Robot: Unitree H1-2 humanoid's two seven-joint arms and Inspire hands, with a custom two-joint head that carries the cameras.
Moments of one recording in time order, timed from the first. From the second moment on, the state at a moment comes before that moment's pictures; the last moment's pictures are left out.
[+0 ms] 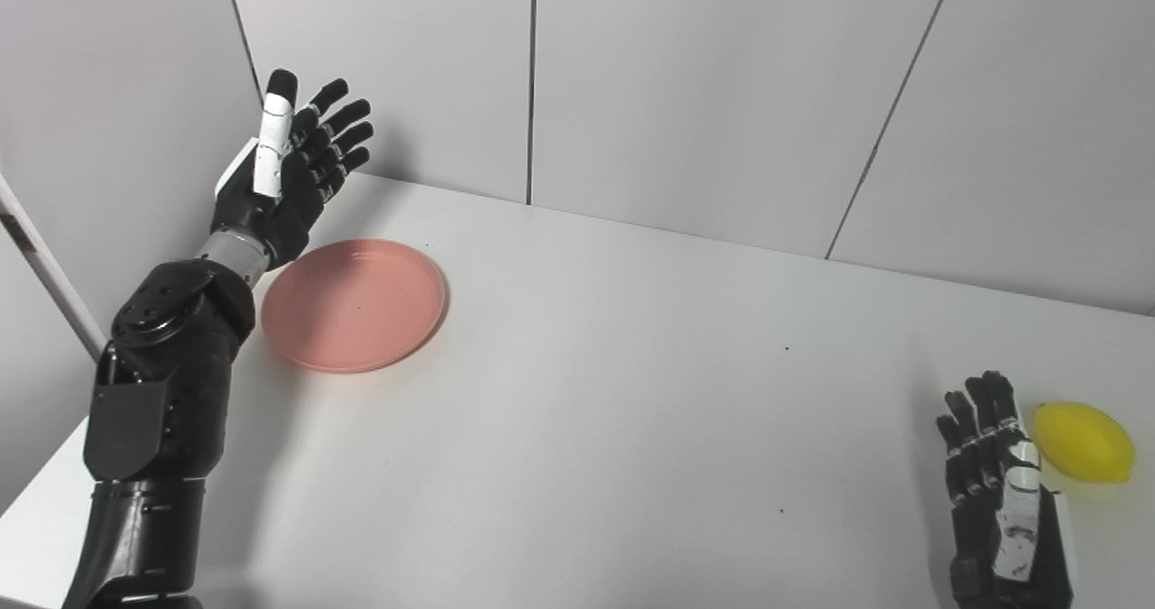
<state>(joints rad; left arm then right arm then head) -0.46 0.44 0.36 0.05 -0.45 0.45 -0.18 0.00 -0.05 -0.11 -0.02 0.28 -0.19 0.17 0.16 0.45</state>
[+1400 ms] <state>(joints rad) -0.54 0.52 0.45 0.78 -0.48 0.13 -0.34 0.00 -0.05 -0.11 -0.01 0.29 -0.20 0.18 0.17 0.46</state>
